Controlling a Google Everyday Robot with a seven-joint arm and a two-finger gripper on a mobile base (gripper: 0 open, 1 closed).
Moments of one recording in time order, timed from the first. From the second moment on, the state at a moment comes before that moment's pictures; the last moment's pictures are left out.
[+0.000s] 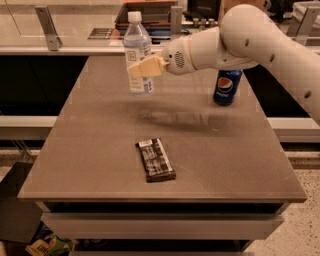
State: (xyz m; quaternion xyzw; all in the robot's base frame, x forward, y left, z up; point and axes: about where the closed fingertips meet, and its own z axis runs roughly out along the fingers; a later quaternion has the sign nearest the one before) arm 0.648 0.047 0.935 -0.41 0.73 0.37 0.41
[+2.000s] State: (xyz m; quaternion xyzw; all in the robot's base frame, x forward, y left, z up) arm 0.566 0.034 0.953 -0.41 0.71 0.39 0.43
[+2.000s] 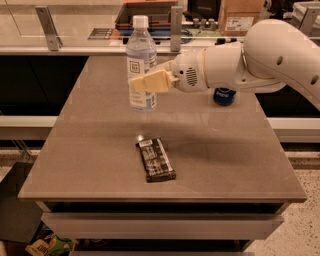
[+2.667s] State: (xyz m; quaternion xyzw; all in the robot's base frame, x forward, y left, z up) arm 0.549 0.026 0.922 -0.43 0.70 0.37 0.44
